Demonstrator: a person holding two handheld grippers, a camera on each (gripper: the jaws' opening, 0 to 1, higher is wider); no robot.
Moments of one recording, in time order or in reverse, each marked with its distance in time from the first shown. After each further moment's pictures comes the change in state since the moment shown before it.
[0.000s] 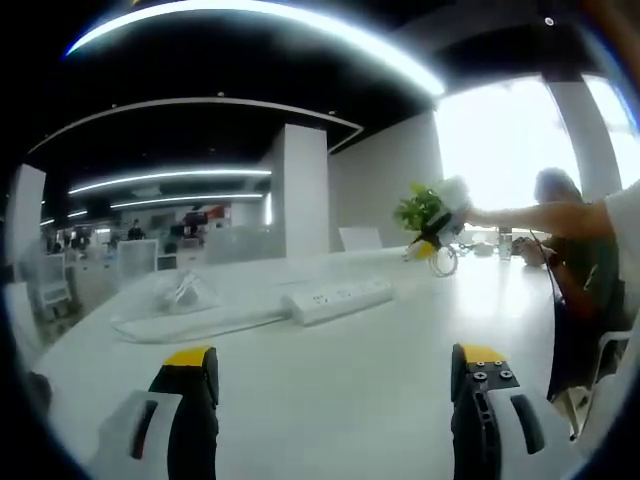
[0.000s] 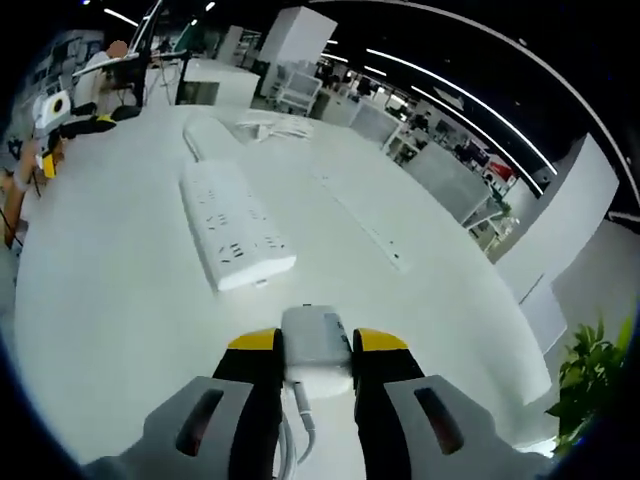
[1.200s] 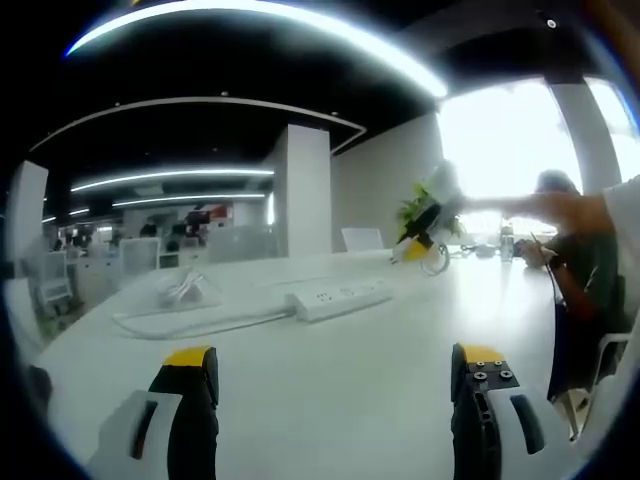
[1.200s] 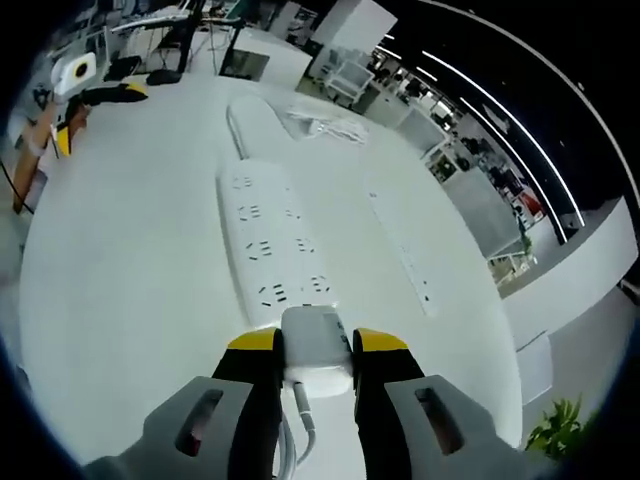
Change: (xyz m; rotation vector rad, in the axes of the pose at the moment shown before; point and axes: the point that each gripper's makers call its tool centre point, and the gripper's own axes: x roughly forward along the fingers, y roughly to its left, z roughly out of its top) left arm -0.004 0.005 -0.004 -0.011 -0.004 0.010; right arm 0.020 0.046 0.050 -0.213 0.065 0.094
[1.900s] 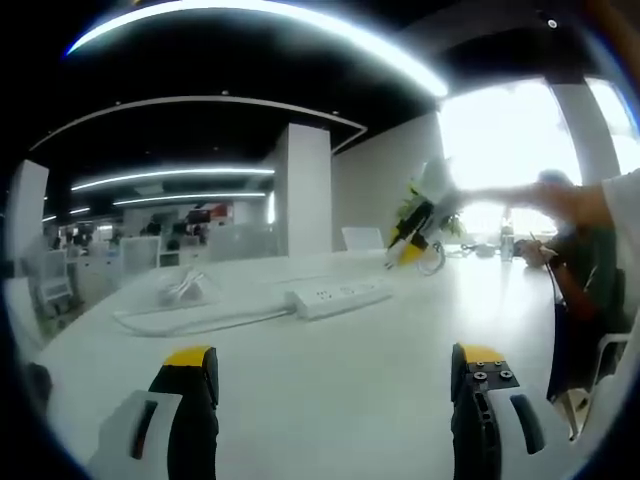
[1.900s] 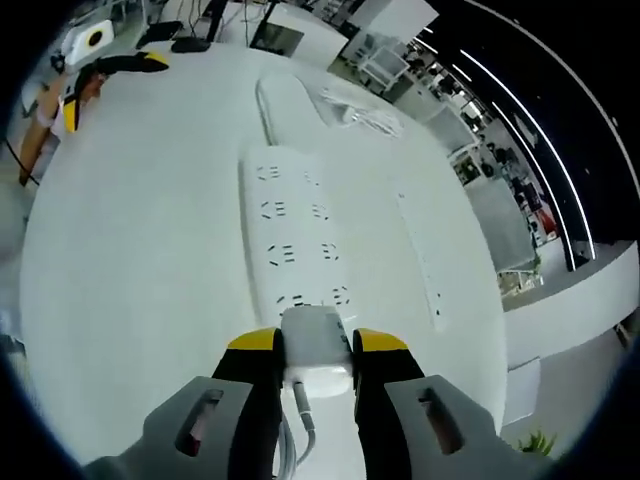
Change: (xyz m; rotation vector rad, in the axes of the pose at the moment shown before) left arm -0.001 0.000 -0.002 -0.003 0.004 0.001; right arm 0.014 0.013 0.013 -0.131 0.101 0.065
